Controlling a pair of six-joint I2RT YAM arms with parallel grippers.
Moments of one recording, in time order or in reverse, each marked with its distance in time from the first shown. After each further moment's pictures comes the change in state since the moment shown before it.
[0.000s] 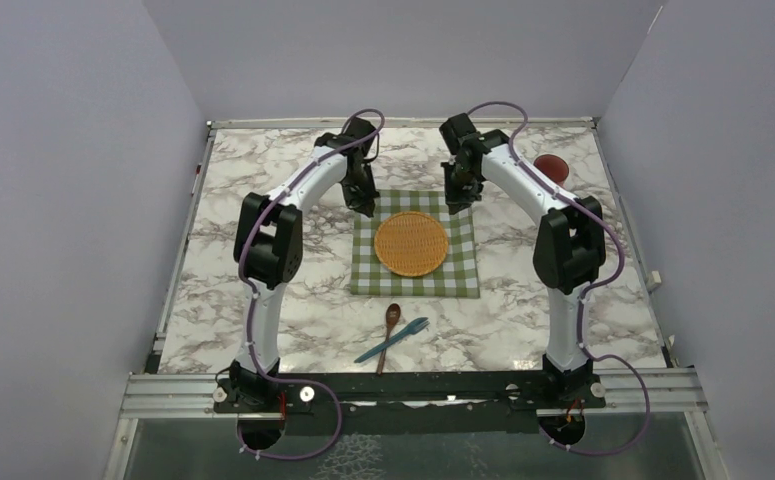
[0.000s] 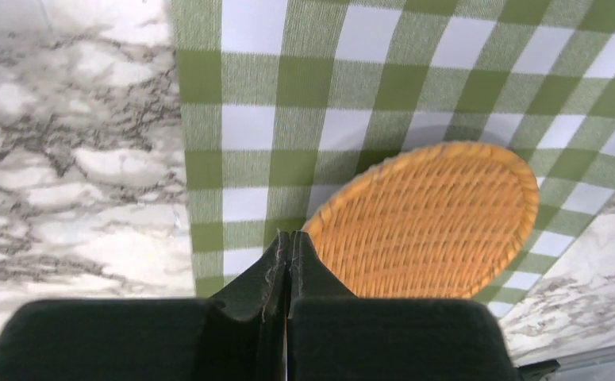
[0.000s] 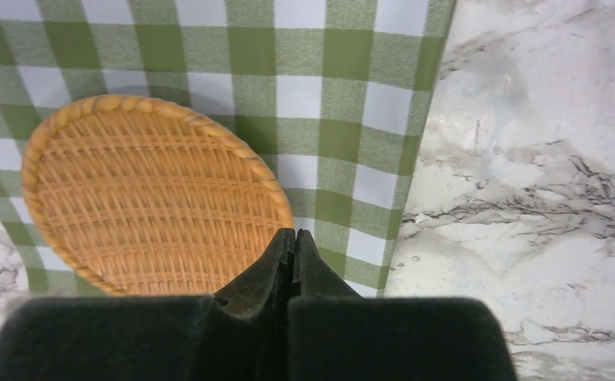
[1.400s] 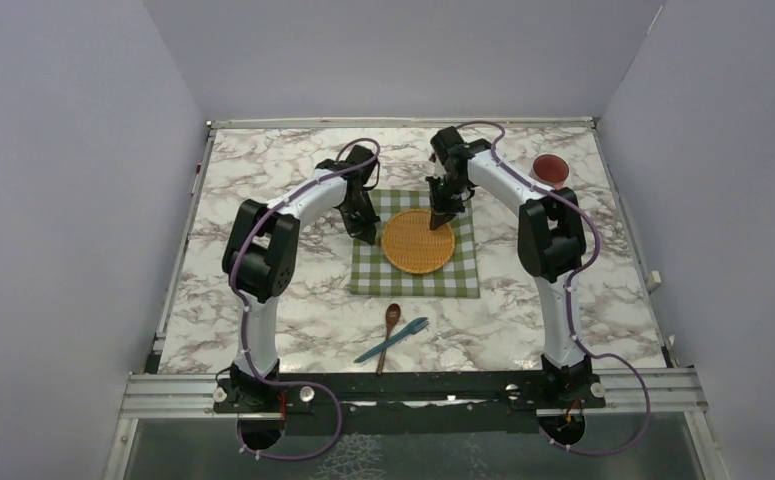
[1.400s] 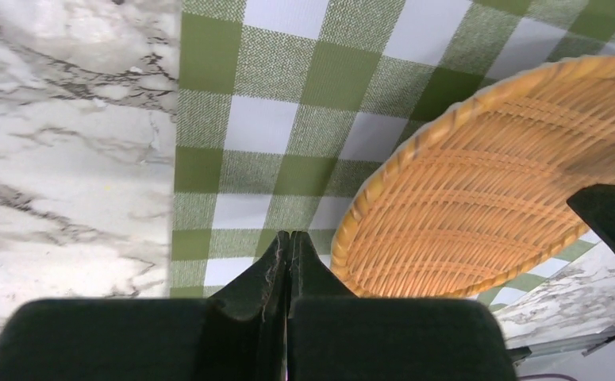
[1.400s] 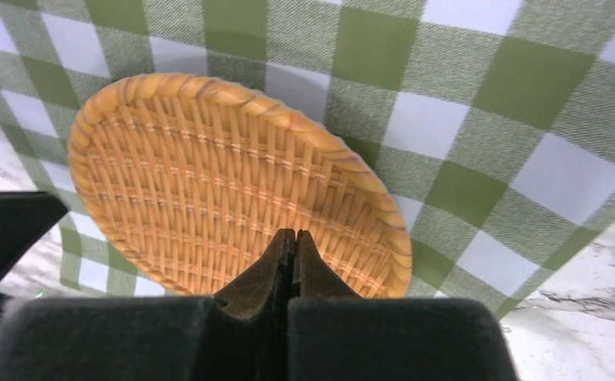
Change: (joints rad) left arm -0.041 -0.150 -0.350 0.130 0.041 -0.176; right arm 0.000 0.152 0.030 0.041 -0.312 -0.053
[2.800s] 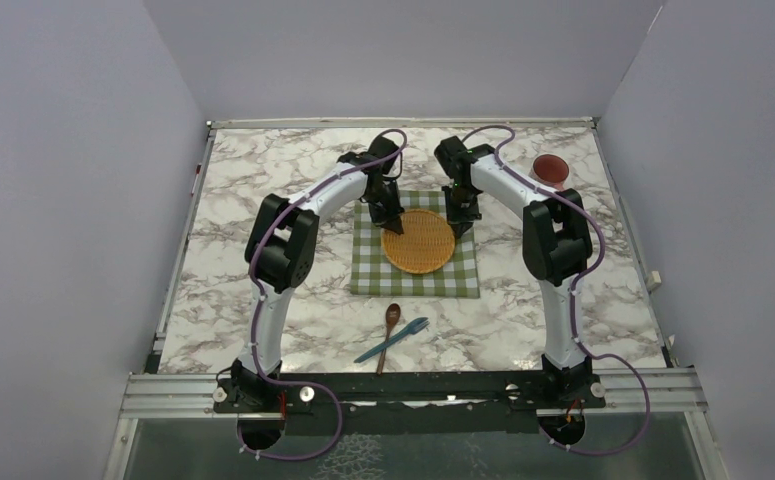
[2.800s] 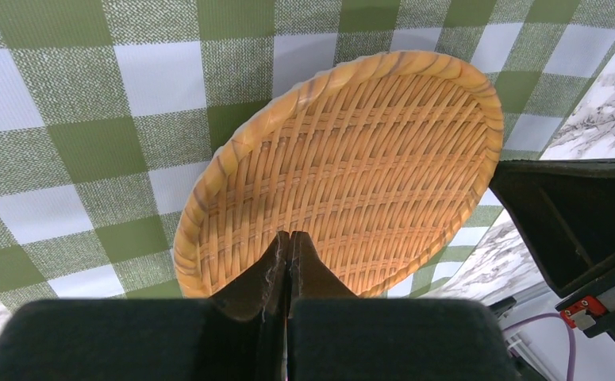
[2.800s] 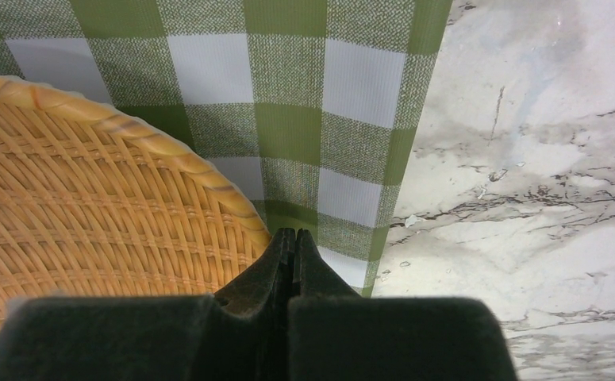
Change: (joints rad) left arm -0.060 0.132 0.214 0.039 0.135 0.089; right arm 0.000 -0.051 -0.093 -0.081 0.327 0.073
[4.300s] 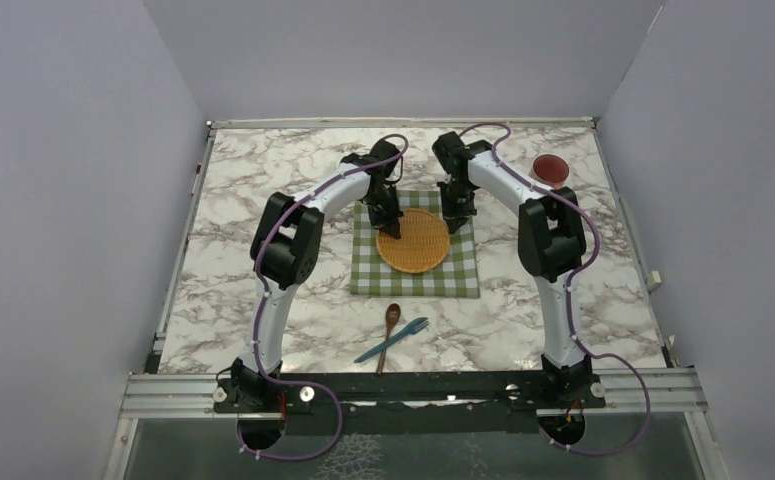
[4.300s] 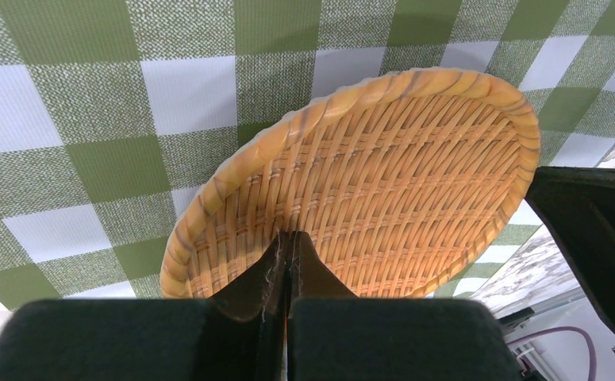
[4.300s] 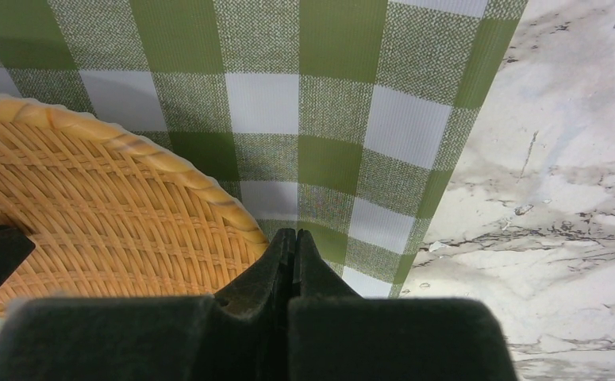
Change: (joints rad) left arm 0.000 0.052 0.029 -0.039 -0.023 0.014; right arm -0.001 0.052 0.081 -0.007 -0.072 -0.019
